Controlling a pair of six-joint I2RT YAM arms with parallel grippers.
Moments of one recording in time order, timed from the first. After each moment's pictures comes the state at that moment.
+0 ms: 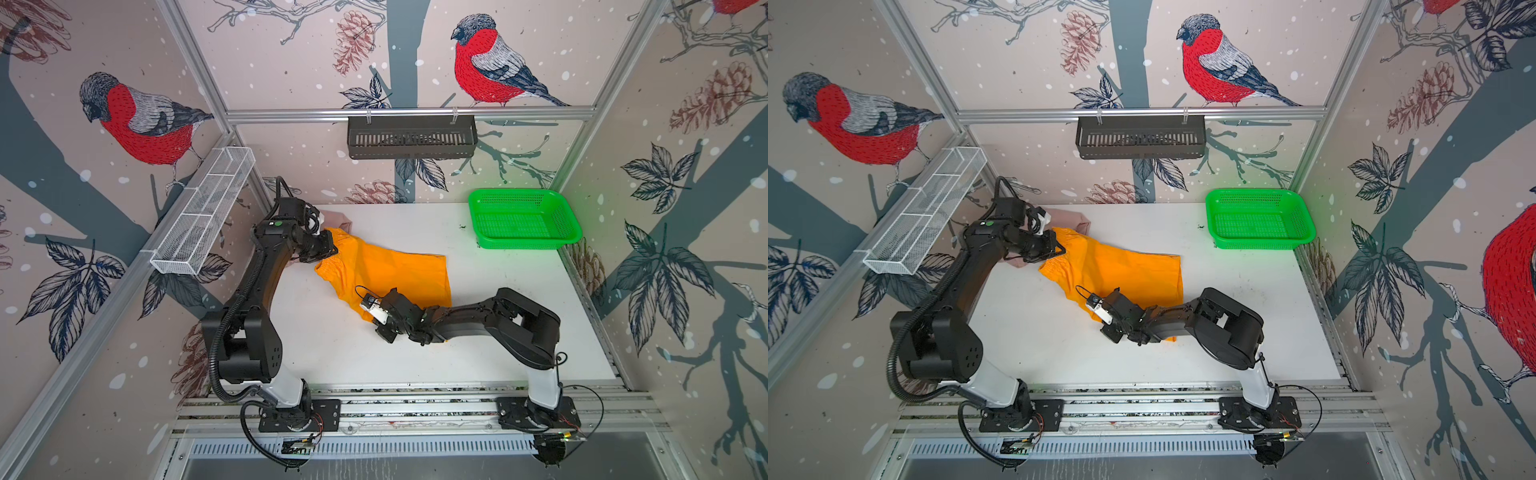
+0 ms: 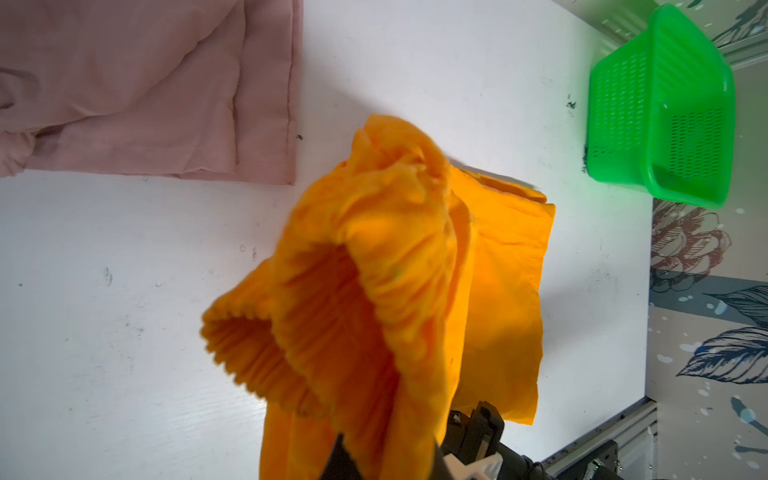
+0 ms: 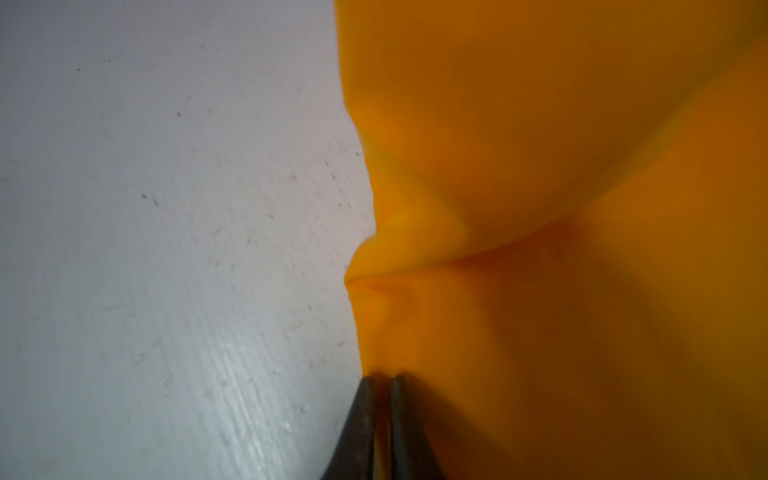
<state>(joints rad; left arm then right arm) 0.00 1.60 1.47 -0.95 0.44 -0.21 1.09 1.98 1.05 0.18 -0.03 -0.02</state>
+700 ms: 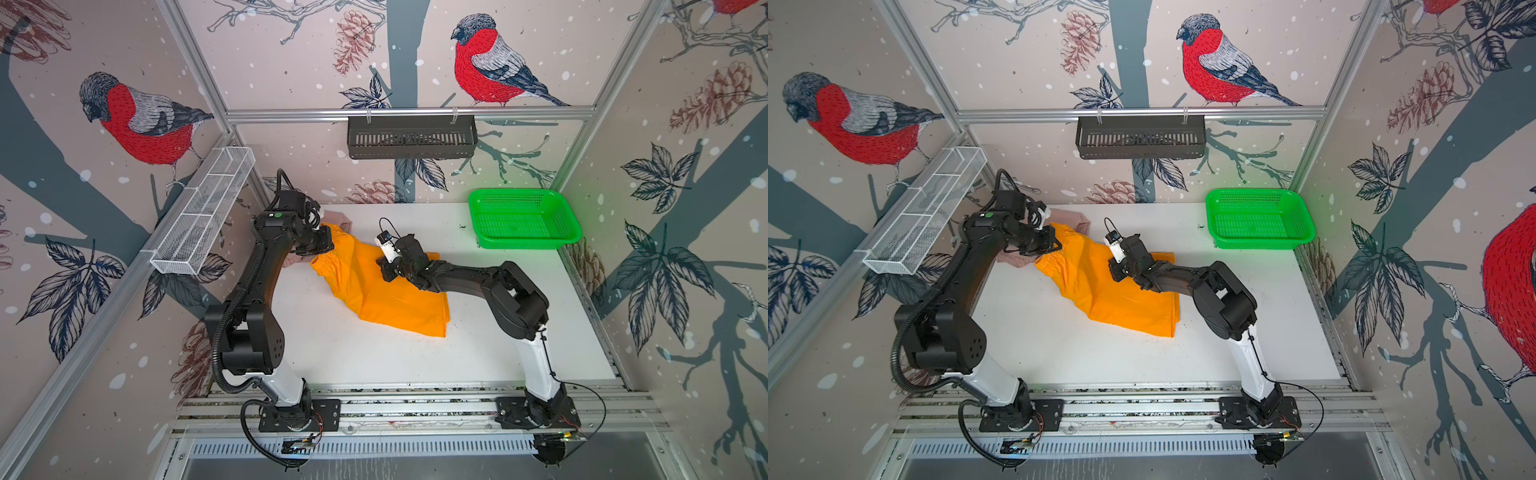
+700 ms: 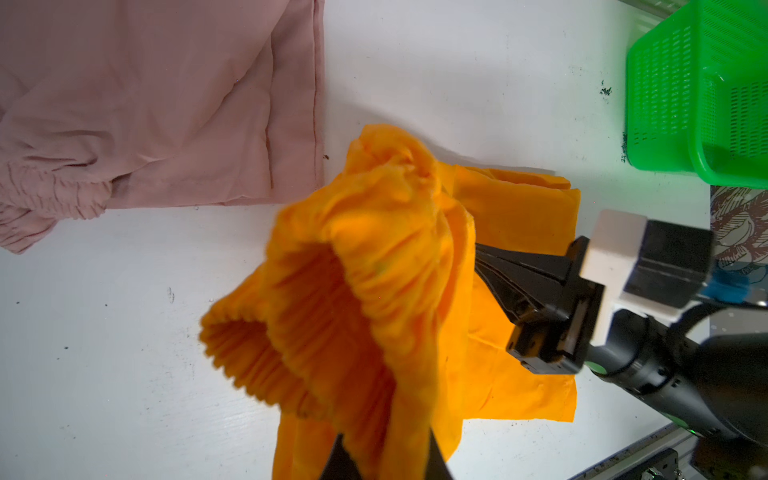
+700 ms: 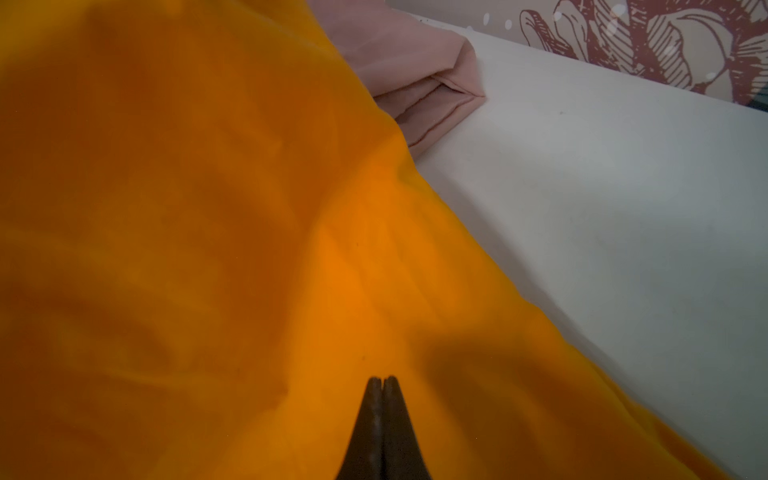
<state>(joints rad) 0.00 1.65 1.58 -1.02 0.38 -0.11 0.78 2.20 1.46 0.22 -0.17 0.08</state>
